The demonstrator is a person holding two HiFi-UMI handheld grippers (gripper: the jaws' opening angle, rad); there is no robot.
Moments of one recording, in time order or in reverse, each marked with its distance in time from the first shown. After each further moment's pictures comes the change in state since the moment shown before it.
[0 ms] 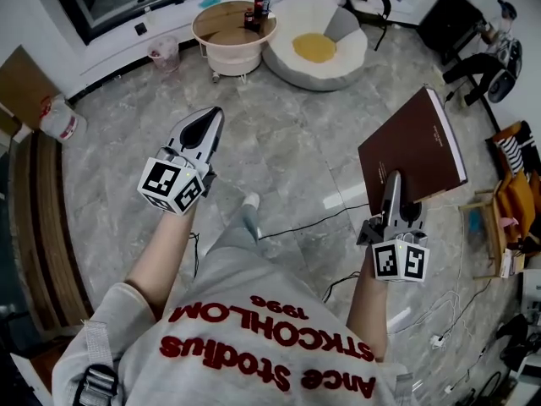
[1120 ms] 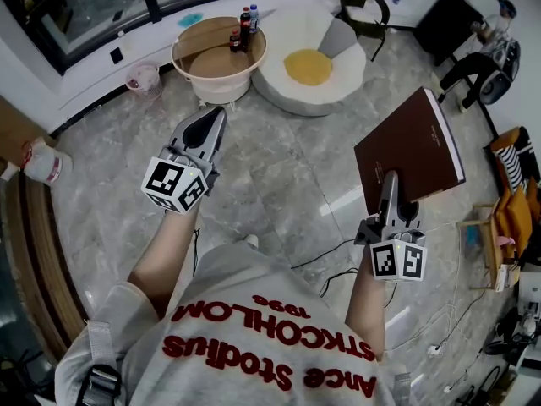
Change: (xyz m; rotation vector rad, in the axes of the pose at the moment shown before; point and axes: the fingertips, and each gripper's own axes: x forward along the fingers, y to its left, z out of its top) left arm 0.287 0.242 -0.014 -0.037 0.021 -0.049; right arm 0.352 -0.019 -0.059 0.003 0.033 -0.051
